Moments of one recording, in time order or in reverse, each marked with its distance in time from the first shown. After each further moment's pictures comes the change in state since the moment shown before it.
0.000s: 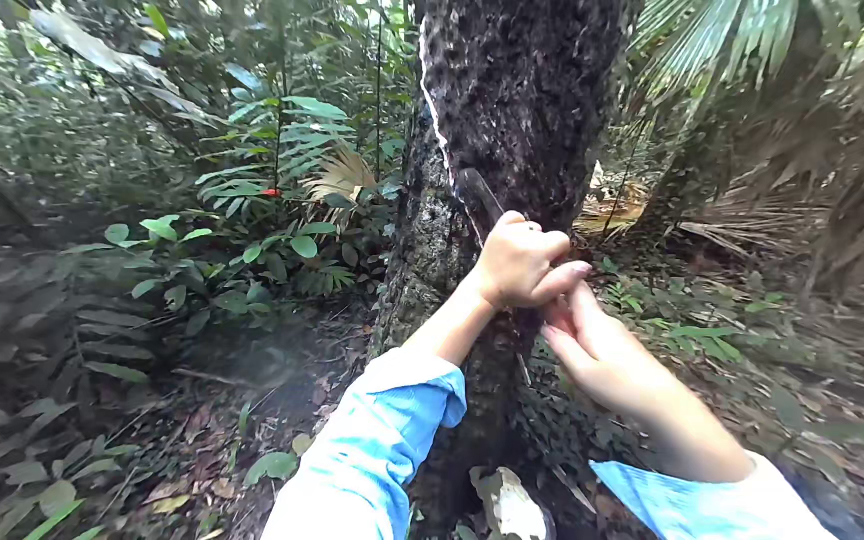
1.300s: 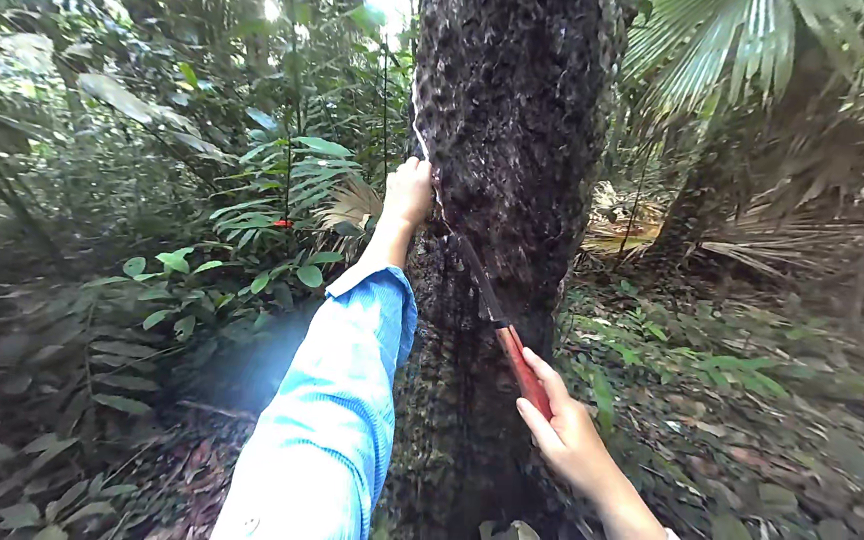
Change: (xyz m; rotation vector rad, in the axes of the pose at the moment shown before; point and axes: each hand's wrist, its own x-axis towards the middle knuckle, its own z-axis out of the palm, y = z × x) left_hand 0.040 -0.168 -0.066 0.524 -0.358 -0.695; right_hand 0.004 0.095 0.094 0.242 0.301 -0.283
